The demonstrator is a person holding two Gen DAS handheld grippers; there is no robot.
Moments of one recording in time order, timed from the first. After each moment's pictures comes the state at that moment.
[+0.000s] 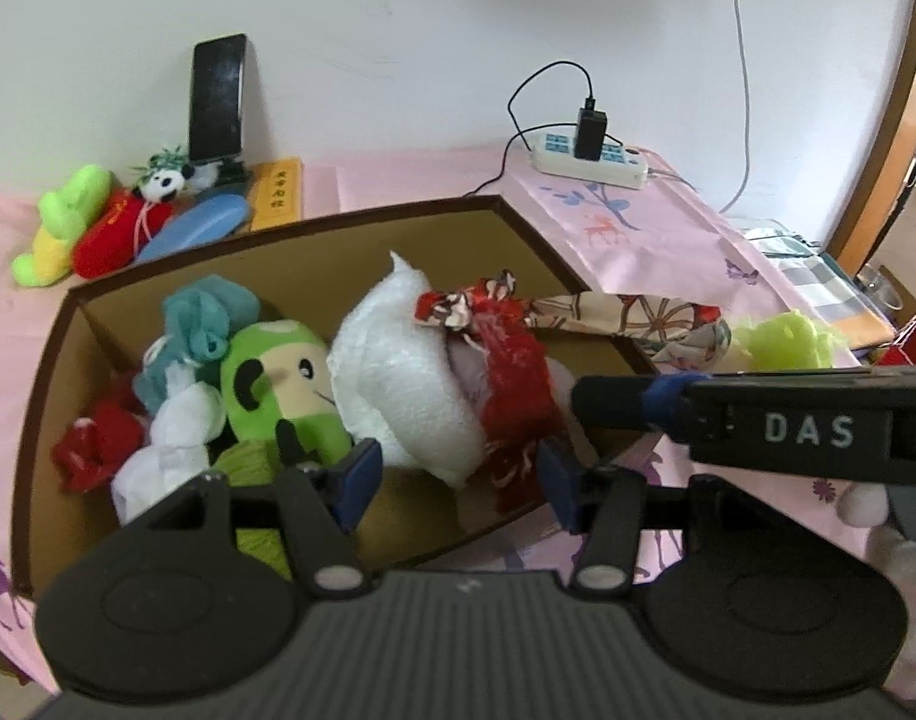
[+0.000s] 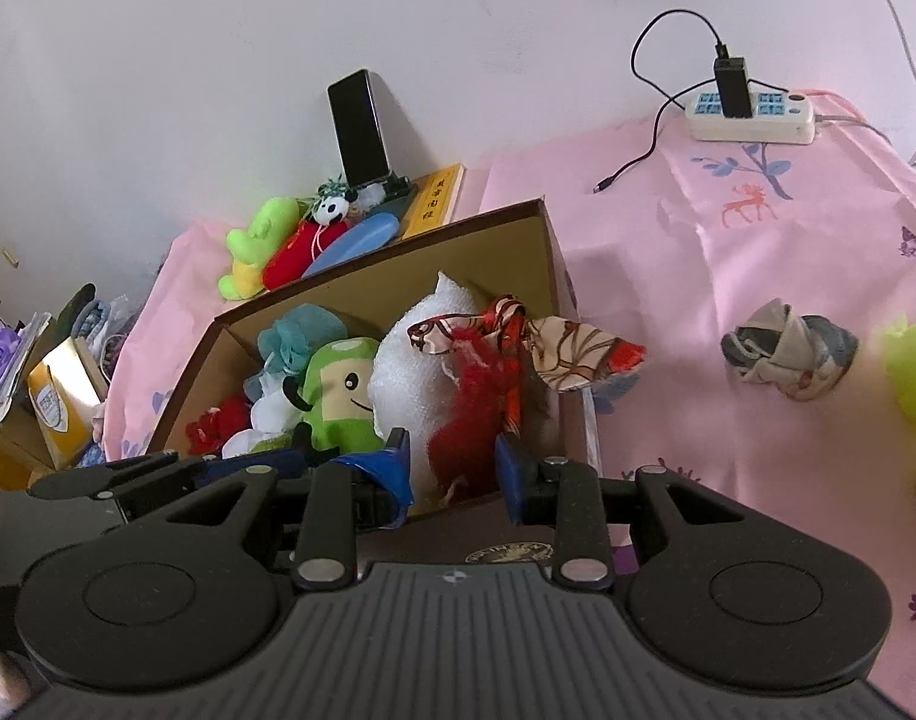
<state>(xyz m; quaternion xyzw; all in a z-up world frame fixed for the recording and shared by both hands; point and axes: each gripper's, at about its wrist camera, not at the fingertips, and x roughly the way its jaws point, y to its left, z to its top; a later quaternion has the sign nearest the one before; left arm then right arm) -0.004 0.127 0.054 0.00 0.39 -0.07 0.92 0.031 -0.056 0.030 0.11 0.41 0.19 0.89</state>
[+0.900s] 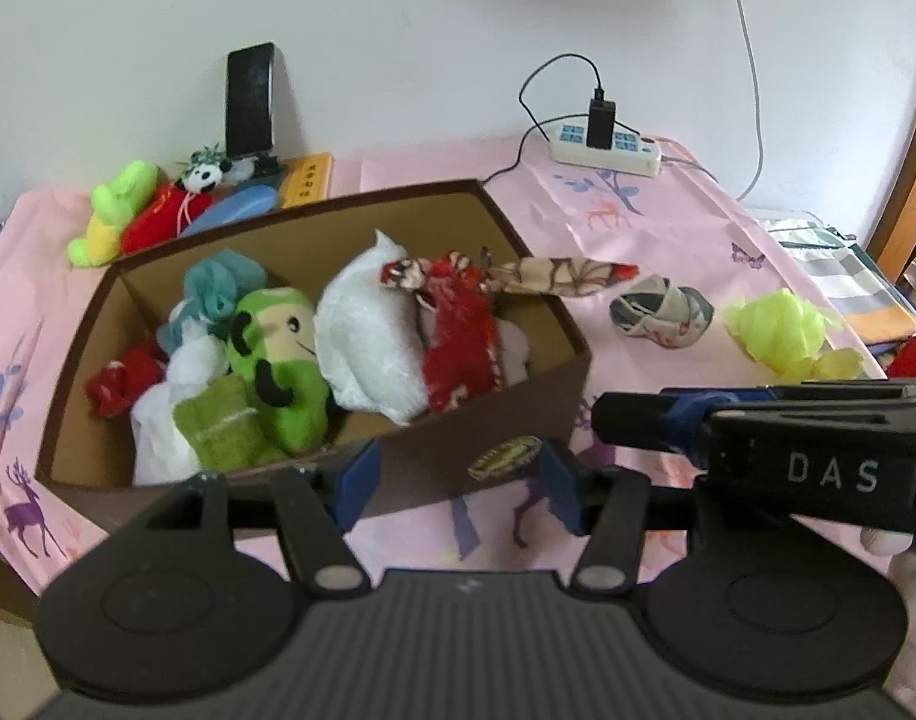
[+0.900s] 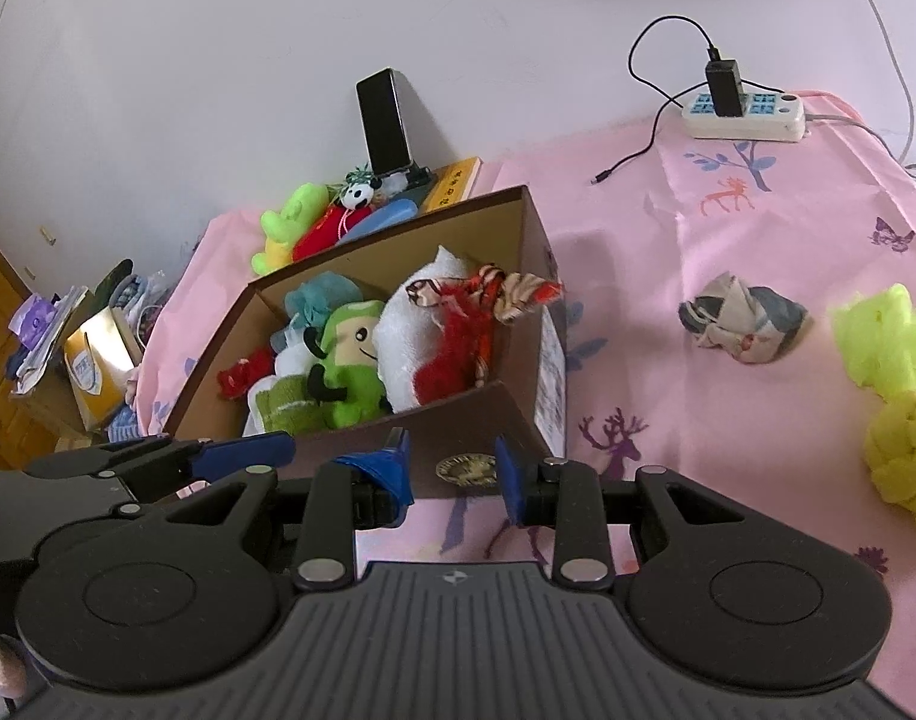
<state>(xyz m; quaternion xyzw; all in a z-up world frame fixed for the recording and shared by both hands) -0.046 0.064 0.062 0.01 0.40 -0.01 0.92 -0.008 -0.102 0.039 0.10 0.41 0.23 0.88</state>
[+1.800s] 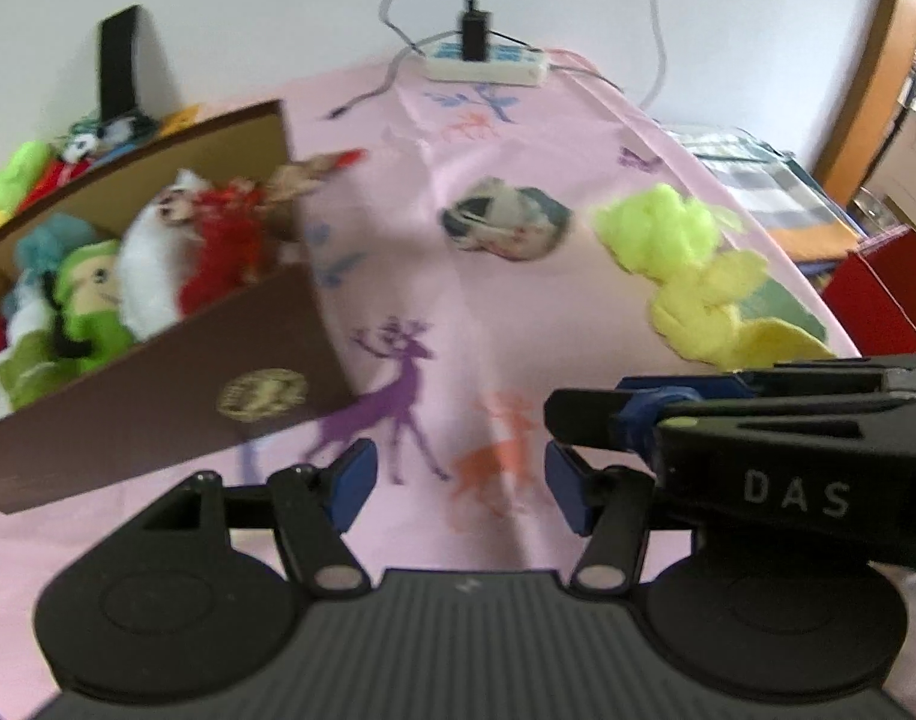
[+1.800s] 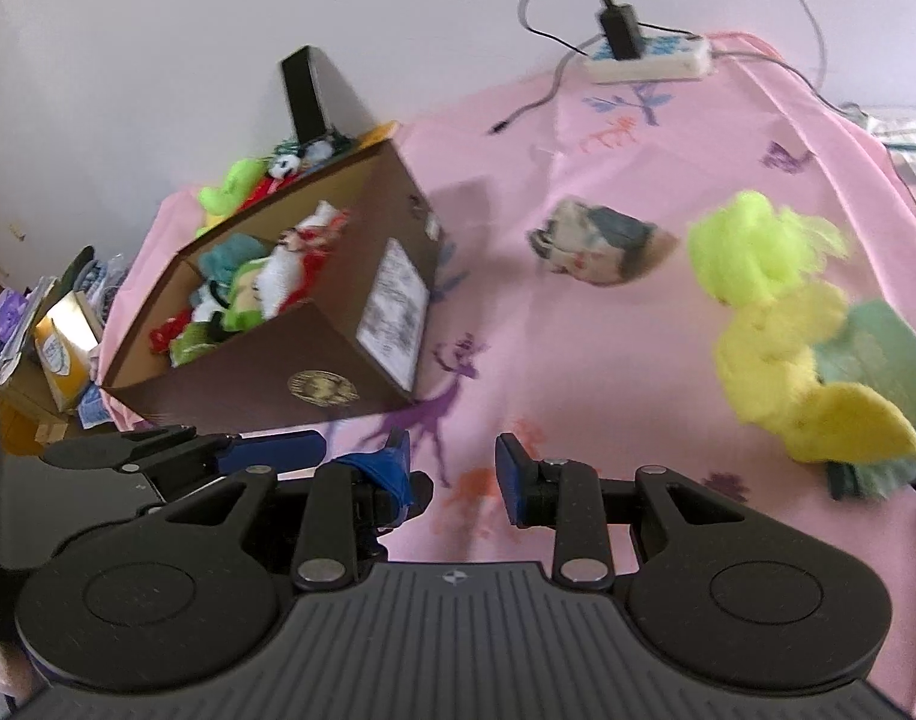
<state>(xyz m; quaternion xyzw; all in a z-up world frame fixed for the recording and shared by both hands) -0.035 -0.044 0.019 0.03 0.45 -0.08 0.89 -0.018 -0.195 0.011 0.11 0.45 0.20 0.86</state>
